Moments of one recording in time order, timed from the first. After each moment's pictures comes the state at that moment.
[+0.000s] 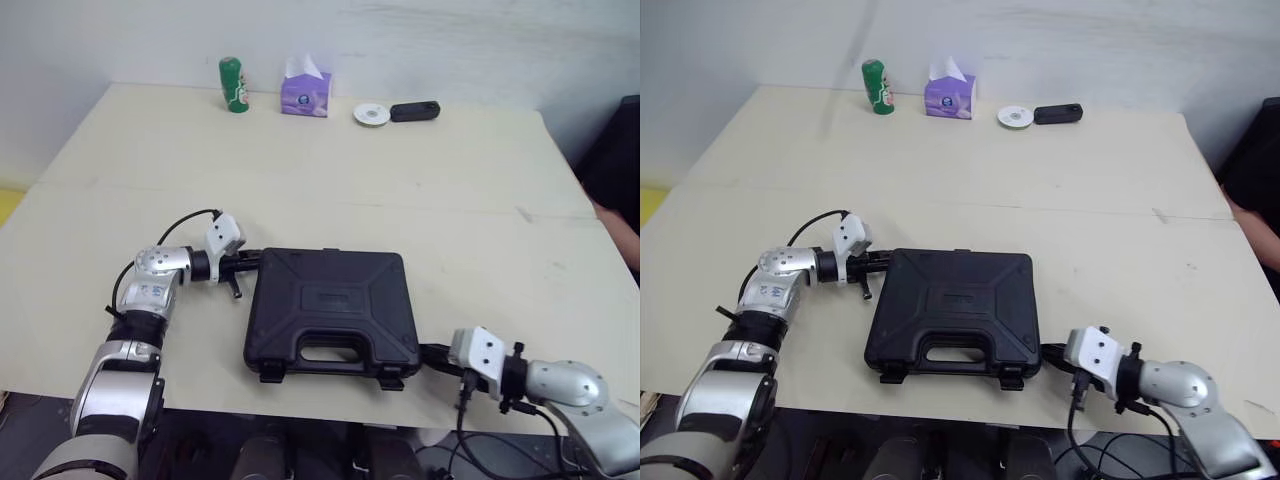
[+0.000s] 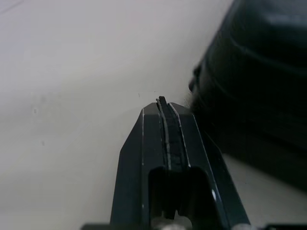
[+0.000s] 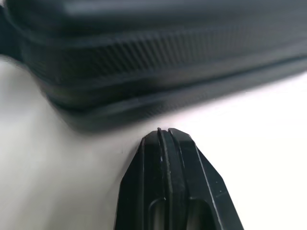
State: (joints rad) left arm -0.68 0.51 -0.01 0.67 -0.11 0.01 -1.06; right arm 0.25 -0.86 -0.03 -0.32 0.26 0.05 0.93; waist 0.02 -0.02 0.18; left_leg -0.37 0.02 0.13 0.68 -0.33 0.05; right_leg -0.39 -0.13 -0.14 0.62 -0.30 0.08
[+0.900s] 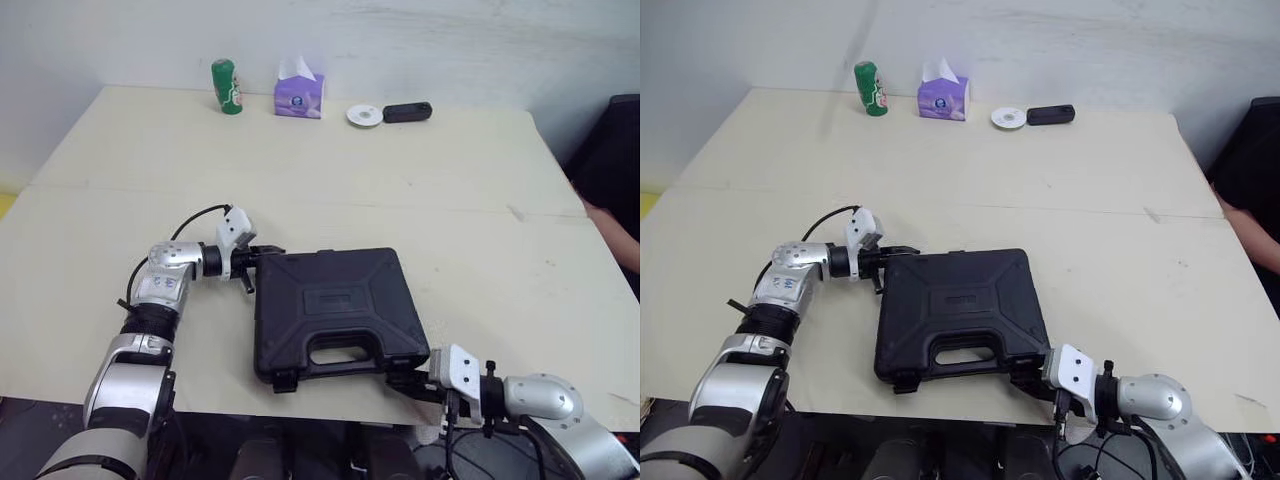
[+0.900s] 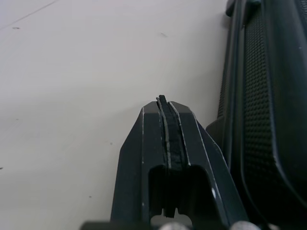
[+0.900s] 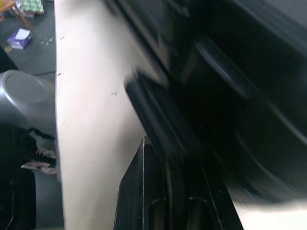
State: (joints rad) left arm -0.73 0.48 -0.02 0.69 -0.12 0.06 -1.11; right arm 0.20 -0.74 0.12 -0.38 0.27 0.15 0.96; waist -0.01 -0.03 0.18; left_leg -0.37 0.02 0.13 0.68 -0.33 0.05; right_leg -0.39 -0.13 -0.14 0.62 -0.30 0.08
